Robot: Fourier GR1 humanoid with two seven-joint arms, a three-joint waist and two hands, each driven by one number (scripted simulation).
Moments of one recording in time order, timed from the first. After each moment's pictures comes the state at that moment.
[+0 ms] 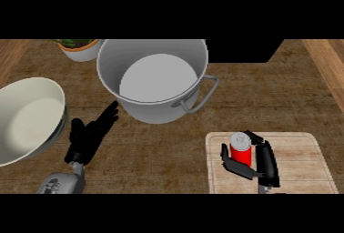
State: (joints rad) left arm -0.10 0.14 -0.08 -1.38 0.03 -0.14 0.18; right arm 0.03 -0.02 0.09 -1.31 0.29 -0.28 -0.39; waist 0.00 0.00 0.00
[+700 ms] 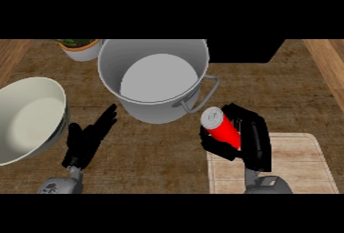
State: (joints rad) left arm -0.07 0.14 -0.07 -1.40 0.02 -0.15 0.16; right arm -0.11 -0.01 0.28 -1.66 0.77 -0.36 0.19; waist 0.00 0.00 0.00
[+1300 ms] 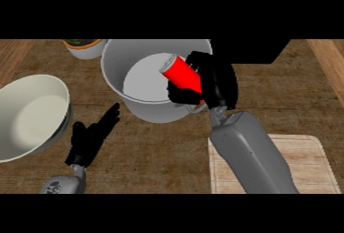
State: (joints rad) left arm -0.08 0.13 -0.08 -1.39 0.00 -0.16 0.16; right arm -0.68 0.00 0.28 -1.37 0.85 -0.17 0.61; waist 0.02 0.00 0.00
